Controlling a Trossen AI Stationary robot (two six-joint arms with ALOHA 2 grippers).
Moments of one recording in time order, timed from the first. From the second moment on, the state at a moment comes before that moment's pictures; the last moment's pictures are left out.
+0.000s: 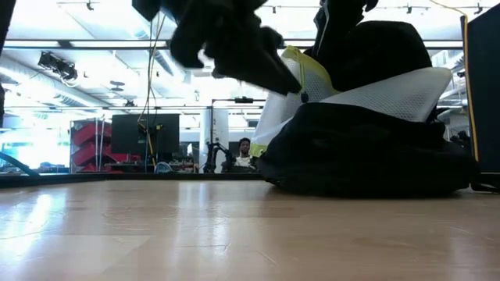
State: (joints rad) left arm -0.22 1.77 1.18 -0.08 -0.11 0.37; right arm 0.02 1.51 1.50 -1.07 0.34 -0.07
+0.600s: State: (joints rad) left arm -0.19 1.85 1.18 -0.03 -0.19 0.39; right arm -0.07 1.62 1.47 -0.96 0.18 -0.12
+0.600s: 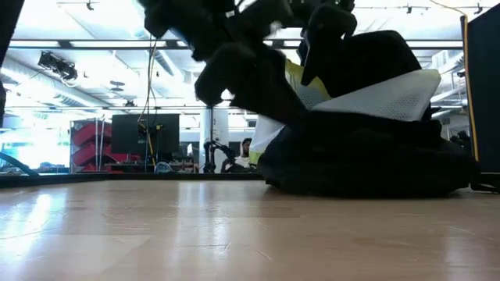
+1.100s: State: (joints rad) left arm -0.18 1.91 1.18 0.03 -0.28 0.38; right arm -0.08 1.73 1.47 -0.90 0.12 -0.14
